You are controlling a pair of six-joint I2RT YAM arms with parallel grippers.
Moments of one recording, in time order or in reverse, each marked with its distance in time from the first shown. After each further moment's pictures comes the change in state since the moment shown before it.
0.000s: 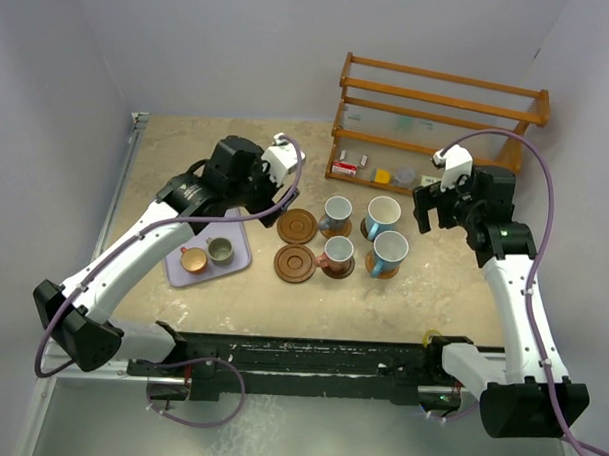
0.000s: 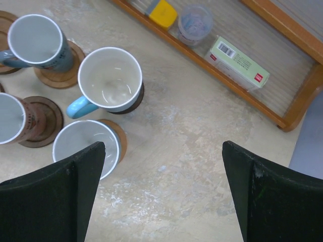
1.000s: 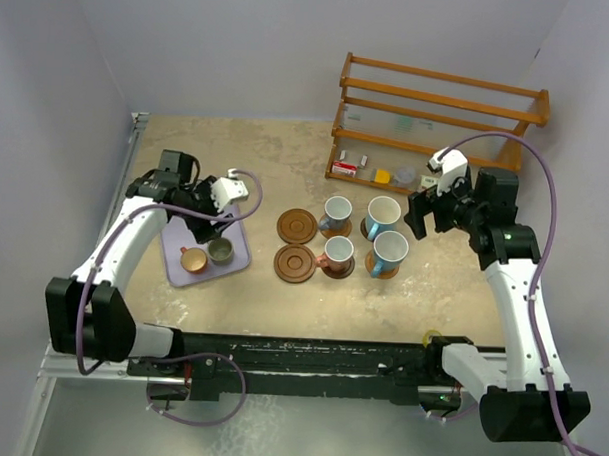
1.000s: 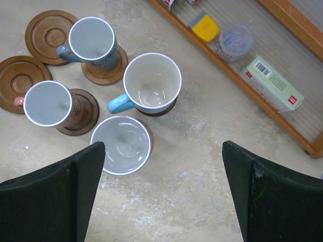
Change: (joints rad) left arm 0.523 -0.029 -0.302 -0.130 0.341 0.647; right arm 0.001 -0.021 0.037 -0.060 -0.189 -0.035
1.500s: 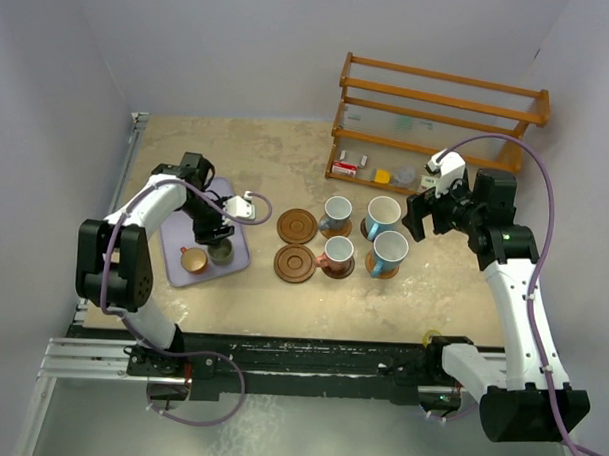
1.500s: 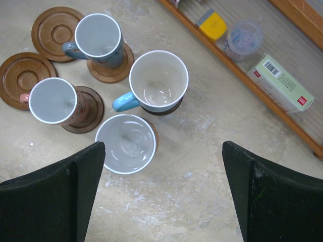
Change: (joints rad) left arm 0.000 0.324 0.075 -0.146 0.062 0.446; right arm 0.000 0.000 -0.022 0.001 -0.022 0.000
